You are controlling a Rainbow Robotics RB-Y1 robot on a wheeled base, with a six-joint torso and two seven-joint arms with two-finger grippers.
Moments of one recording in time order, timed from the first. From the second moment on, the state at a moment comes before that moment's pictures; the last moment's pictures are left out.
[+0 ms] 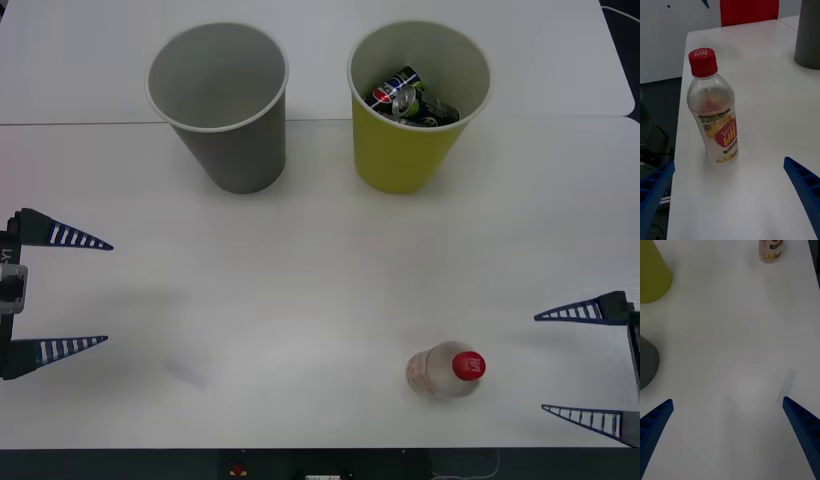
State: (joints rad) right arm 0.17 -1.06 0.10 -1.44 0.82 -1.34 0.53; left arm 0.26 1.13 0.26 -2.01 -1.31 -1.13 -0.09
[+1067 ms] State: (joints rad) right arm 0.01 -0.78 0.27 -1.24 0.82 -1.34 0.61; left arm 0.26 1.13 0.26 -2.01 -1.31 -1.13 -0.09
